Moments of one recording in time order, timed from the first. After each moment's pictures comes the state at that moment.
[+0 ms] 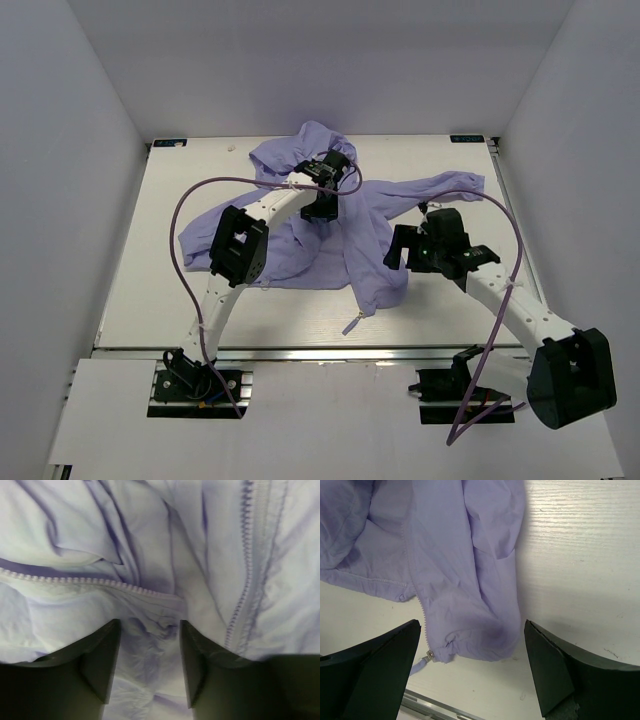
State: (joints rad) left arm -0.62 2.41 2.15 -0.91 -0.28 -0.54; right arm 0.37 1.14 0.73 -0.40 -0.14 0.38
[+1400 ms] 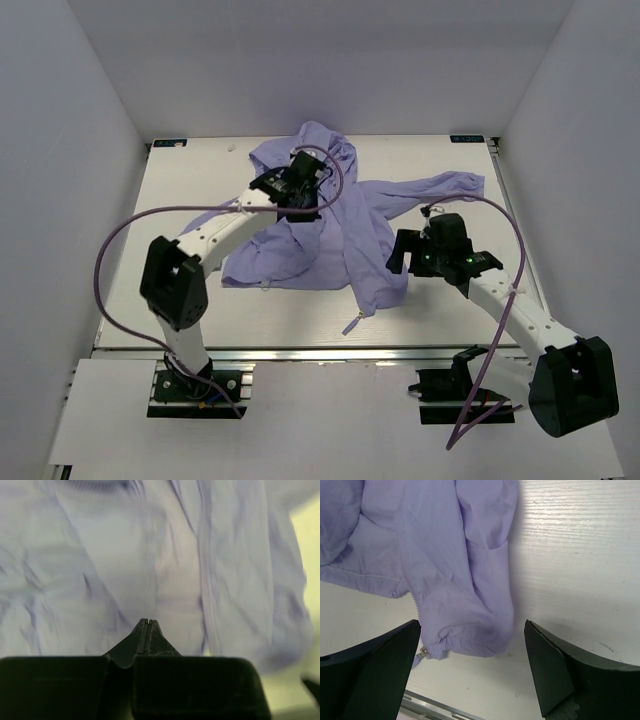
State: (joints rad) left arm -0.65 1.83 1.63 -0.73 -0.23 -0.54; right arm 0.36 1.10 0.69 -0.40 -0.13 0.37
